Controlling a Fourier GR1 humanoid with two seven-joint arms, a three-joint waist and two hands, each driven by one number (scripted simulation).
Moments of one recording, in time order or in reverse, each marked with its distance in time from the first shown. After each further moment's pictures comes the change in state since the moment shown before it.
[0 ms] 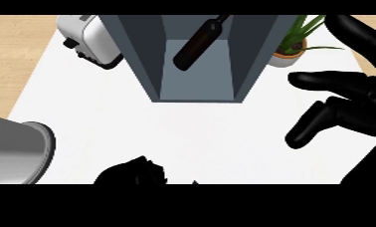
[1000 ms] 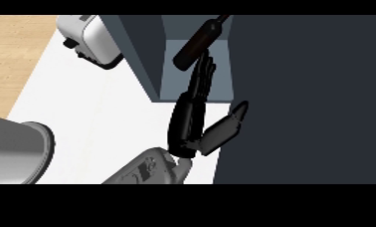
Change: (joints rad) left arm -0.517 -0.382 0.084 0.584 -0.013 0.198 0.043; right arm -0.002 -0.023 -0.147 0.016 -0.023 -0.031 -0.004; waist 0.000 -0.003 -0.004
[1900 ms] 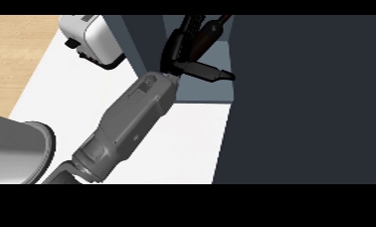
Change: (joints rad) left arm -0.461 -0.018 0.342 0.819 0.075 -0.517 -0.210; right arm 0.058 0.018 -0.042 0.006 -0.038 0.043 -0.019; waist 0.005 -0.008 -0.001
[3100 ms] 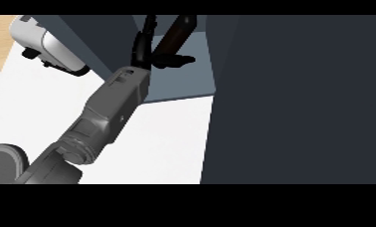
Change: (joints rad) left arm -0.141 0.061 0.023 0.521 0.023 0.169 -0.076; right arm -0.002 0.065 0.014 0.020 -0.042 0.086 -0.093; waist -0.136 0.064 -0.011
